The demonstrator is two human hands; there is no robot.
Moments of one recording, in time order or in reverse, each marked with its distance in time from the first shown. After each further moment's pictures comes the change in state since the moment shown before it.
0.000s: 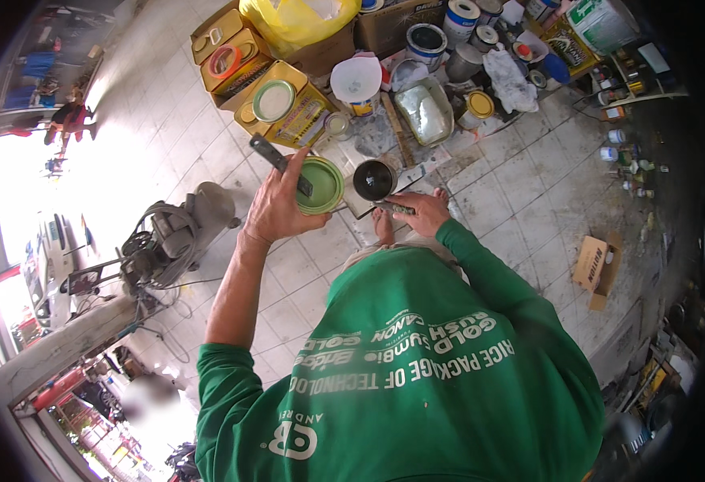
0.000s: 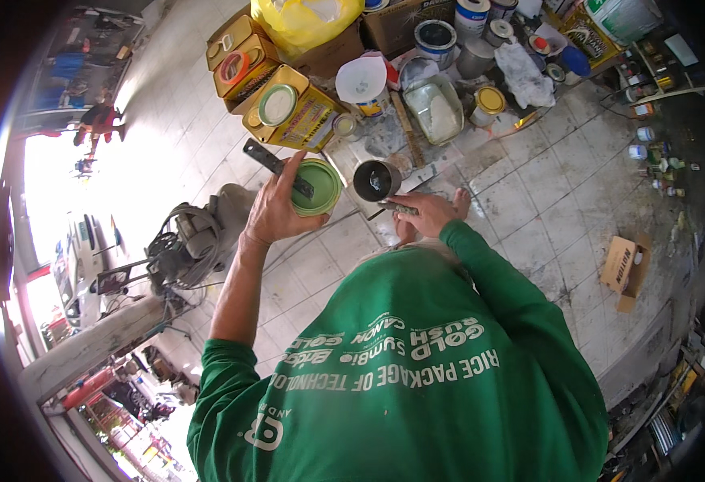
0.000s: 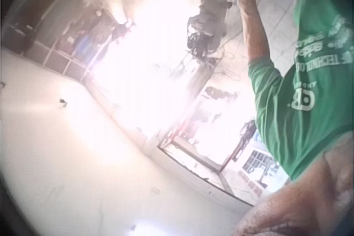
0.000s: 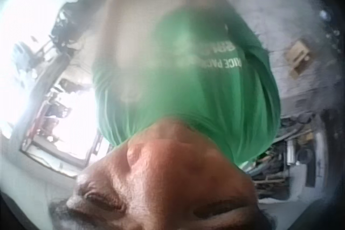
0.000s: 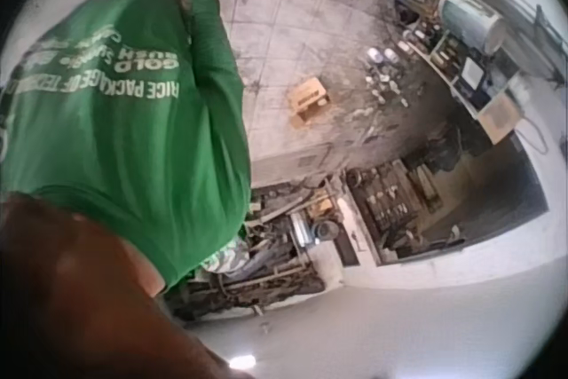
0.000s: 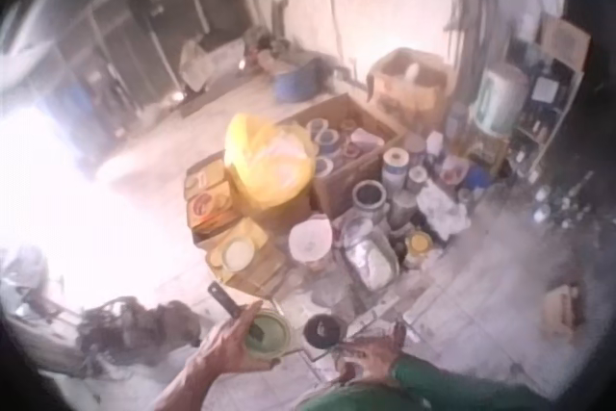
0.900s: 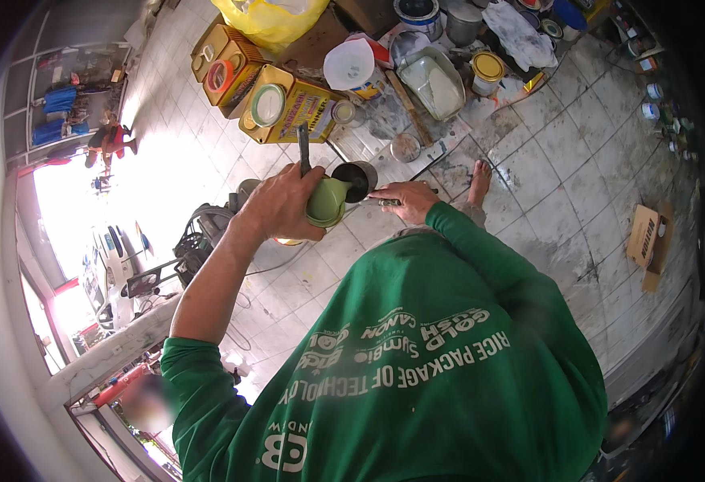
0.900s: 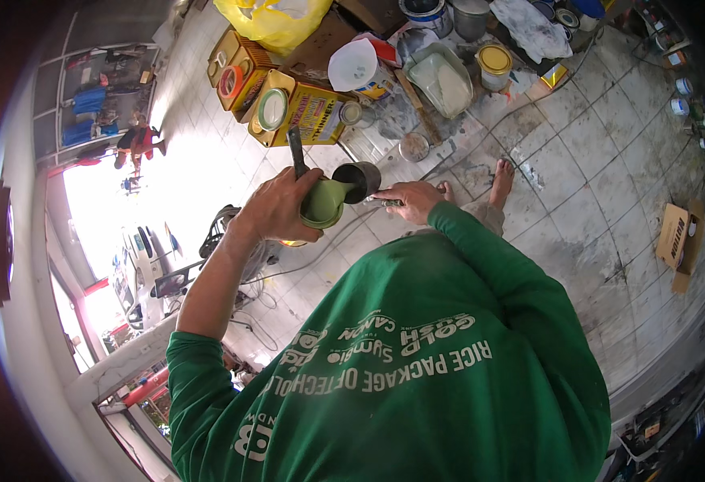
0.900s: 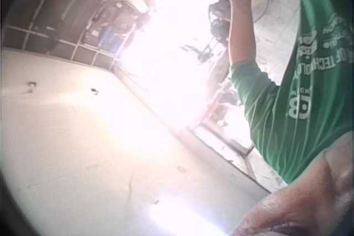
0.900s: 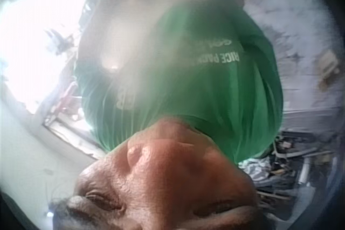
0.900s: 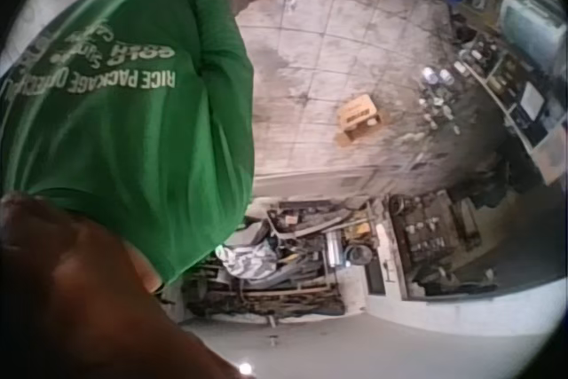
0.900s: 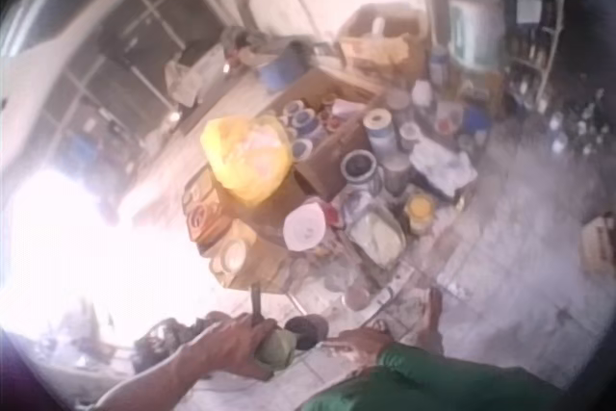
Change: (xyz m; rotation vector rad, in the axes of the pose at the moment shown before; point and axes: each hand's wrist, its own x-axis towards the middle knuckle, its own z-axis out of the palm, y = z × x) left_hand 0.045 0.063 -0.034 0.390 -0.670 -0.020; right_hand 0.034 0.000 0.056 0.112 -0.134 -0.080
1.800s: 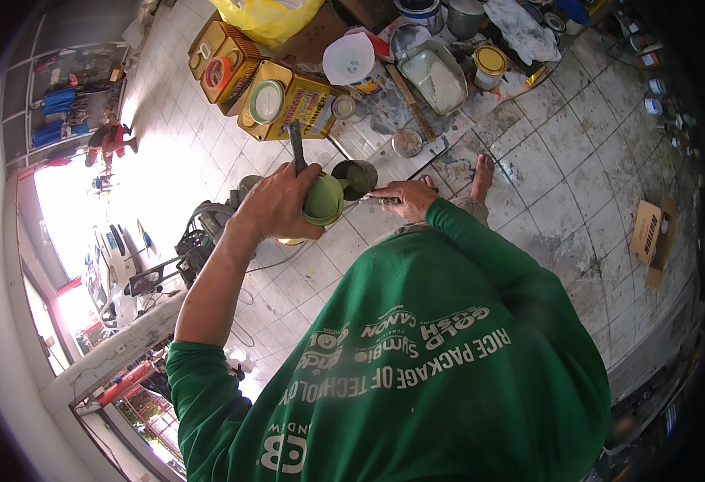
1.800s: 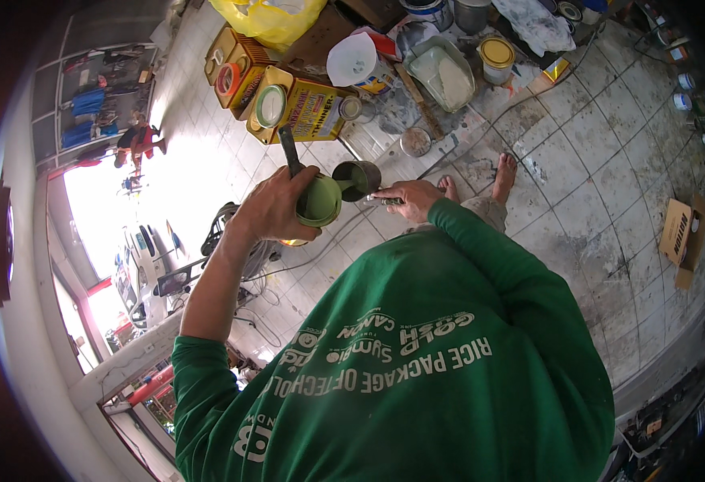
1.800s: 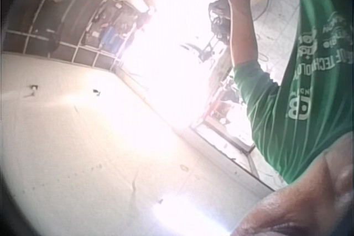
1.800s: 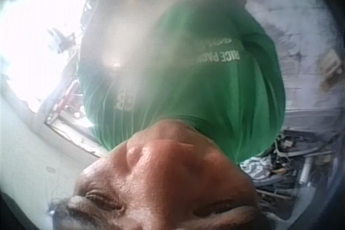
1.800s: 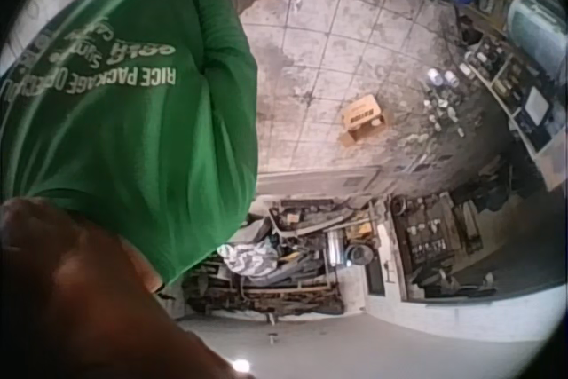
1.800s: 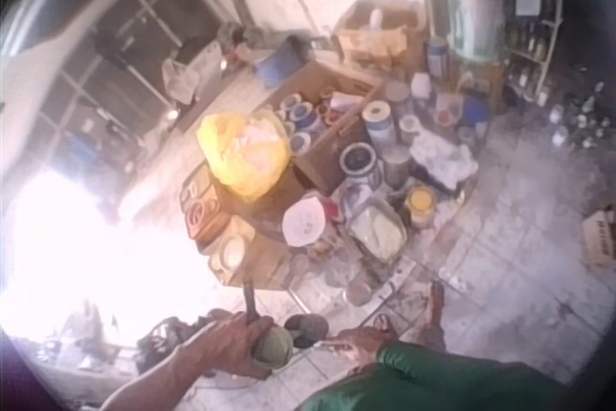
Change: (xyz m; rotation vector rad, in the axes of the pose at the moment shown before) left_hand -0.001 -0.006 0.001 -0.029 -0.016 -0.028; right_hand 0.005 0.001 0.007 0.020 -0.110 0.048
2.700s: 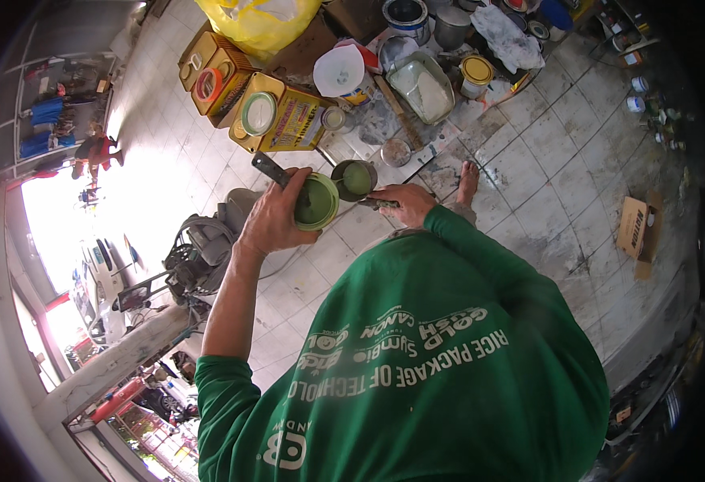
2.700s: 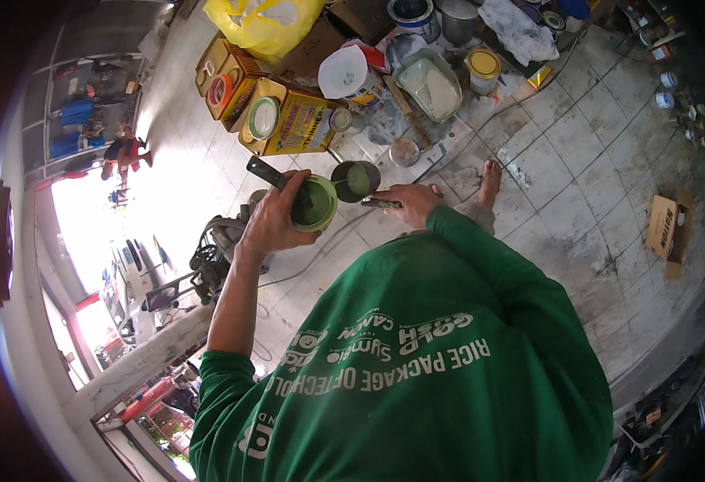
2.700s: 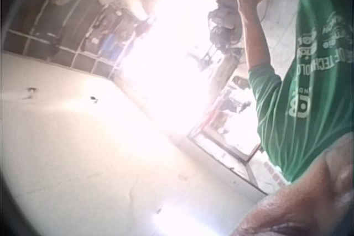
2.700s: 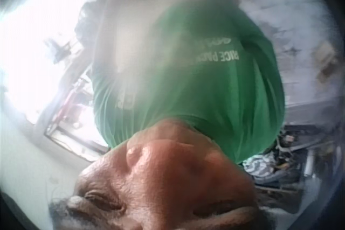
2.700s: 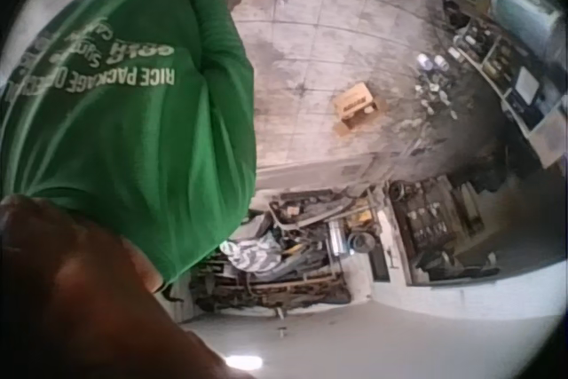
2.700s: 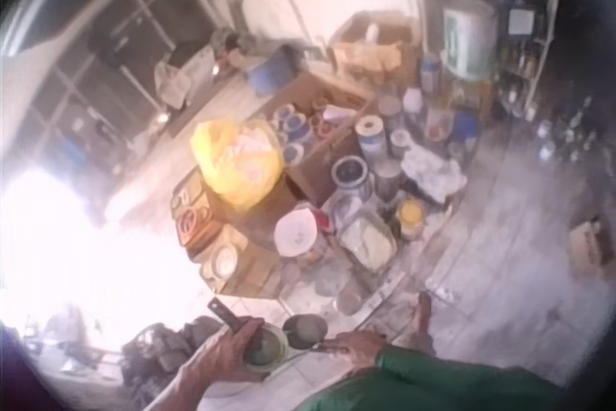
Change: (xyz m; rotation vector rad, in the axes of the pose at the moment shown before) left_hand 0.000 -0.028 0.046 -0.274 0.339 0.100; right_hand -0.016 -0.006 -0.017 -0.030 0.200 -0.014
